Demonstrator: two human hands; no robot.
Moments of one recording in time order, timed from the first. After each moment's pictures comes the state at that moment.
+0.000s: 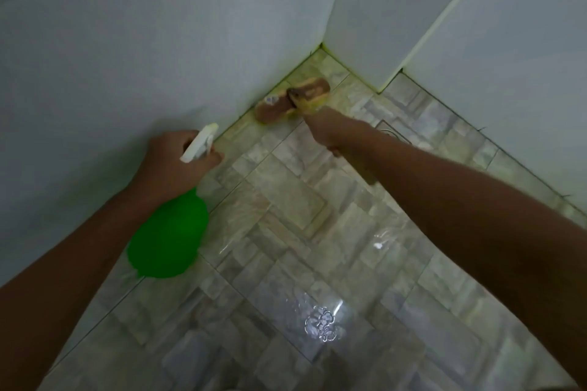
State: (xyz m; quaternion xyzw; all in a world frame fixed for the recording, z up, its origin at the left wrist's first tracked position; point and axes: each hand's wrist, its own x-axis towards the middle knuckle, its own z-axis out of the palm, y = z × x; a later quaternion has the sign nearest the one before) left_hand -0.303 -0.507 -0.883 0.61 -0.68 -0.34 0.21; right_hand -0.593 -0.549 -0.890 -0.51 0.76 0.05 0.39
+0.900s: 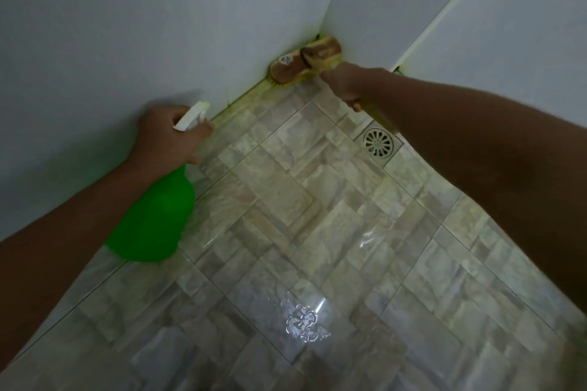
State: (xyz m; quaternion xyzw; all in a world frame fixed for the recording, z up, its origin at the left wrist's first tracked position) left_hand -0.326 -0.522 -0.907 0.66 -0.57 -0.42 0.28; right_hand -0.654 -0.615 -0.885 -0.56 0.76 0.09 0.32
